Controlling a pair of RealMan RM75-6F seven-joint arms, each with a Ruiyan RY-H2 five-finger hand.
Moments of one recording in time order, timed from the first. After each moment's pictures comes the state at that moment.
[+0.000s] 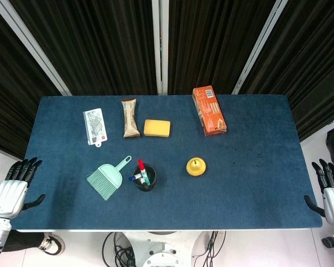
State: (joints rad) left arm -0.19 -1.12 0.08 -1.56 1.49 1.47 -0.02; right arm 0.01 -1.15 0.06 -1.46 -1.51 1.55 0.01
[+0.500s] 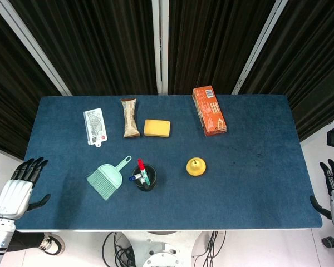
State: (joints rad) left arm -0.19 -1.12 0.06 -1.61 1.56 1.47 0.01; right arm -0.02 -1.12 0.07 -1.49 -1.51 1.60 0.02
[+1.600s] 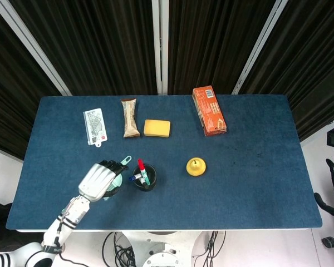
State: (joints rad) left arm -0.49 -1.38 -0.09 -1.79 1.50 1.12 0.42; right arm -0.01 -1.10 0.09 -1.53 -1.47 1.56 -0.02
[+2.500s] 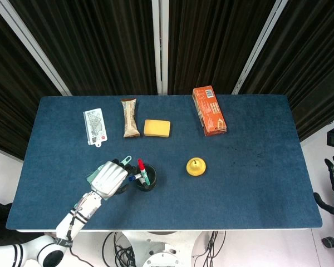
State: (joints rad) left arm -0.57 -1.43 -0.10 -1.78 1.41 1.07 0.50; right arm 0.00 -1.11 0.09 -1.50 -1.44 1.52 -0.01
